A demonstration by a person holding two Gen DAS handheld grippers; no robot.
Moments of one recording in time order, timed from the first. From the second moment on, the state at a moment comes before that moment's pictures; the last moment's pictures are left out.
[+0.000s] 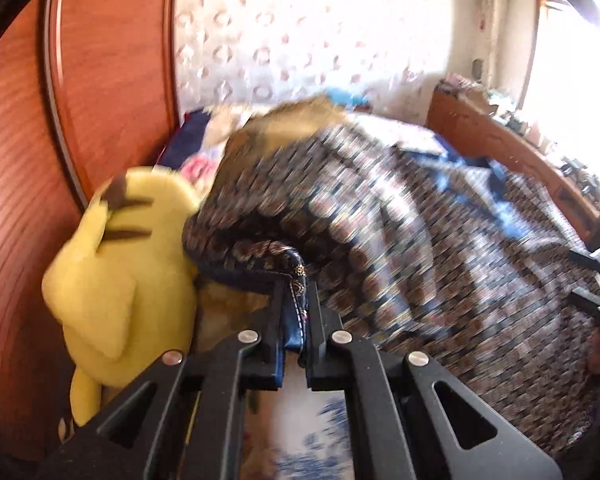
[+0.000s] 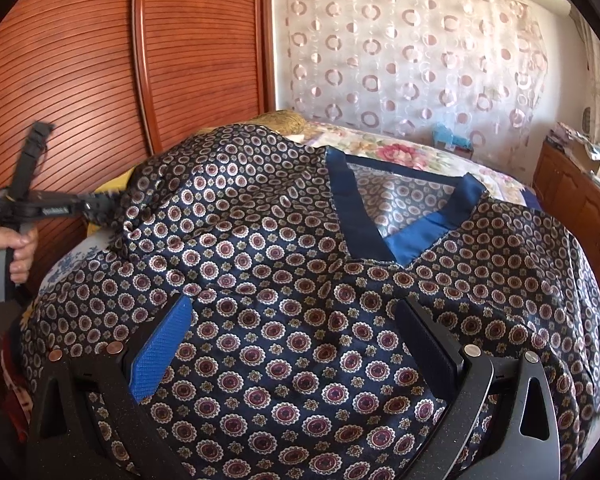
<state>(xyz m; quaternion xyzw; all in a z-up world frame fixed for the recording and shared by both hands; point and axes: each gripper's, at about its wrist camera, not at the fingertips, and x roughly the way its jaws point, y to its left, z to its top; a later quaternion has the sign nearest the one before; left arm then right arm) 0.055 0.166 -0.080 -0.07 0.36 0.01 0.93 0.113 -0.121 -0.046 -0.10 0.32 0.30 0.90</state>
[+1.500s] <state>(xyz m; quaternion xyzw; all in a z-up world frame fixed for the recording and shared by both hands) -0.017 0.168 -0.054 -0.07 0.28 0.06 0.96 0.135 0.122 -0.059 -0.22 0.29 0.45 0.81</state>
